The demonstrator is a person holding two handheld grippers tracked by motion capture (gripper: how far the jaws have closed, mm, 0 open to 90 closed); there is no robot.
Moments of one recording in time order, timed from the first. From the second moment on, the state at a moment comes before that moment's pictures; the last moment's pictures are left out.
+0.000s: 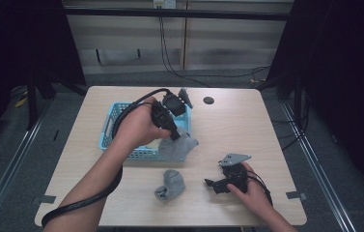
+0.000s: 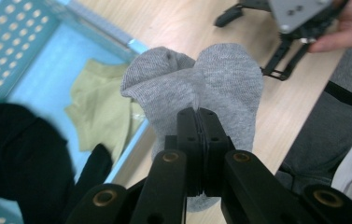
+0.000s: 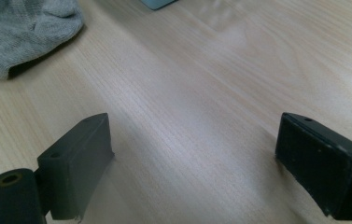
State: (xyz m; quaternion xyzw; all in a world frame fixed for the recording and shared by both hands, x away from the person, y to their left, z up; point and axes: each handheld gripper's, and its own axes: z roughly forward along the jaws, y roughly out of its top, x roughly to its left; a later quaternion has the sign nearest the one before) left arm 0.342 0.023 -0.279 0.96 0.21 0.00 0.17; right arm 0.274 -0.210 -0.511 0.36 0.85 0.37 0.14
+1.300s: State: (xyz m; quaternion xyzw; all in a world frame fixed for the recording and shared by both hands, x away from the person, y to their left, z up) left arm 0.318 0.010 -0.358 0.96 0.21 -0.04 0.16; right arm 0.273 -0.210 -0.511 0.36 0.85 0.37 0.14
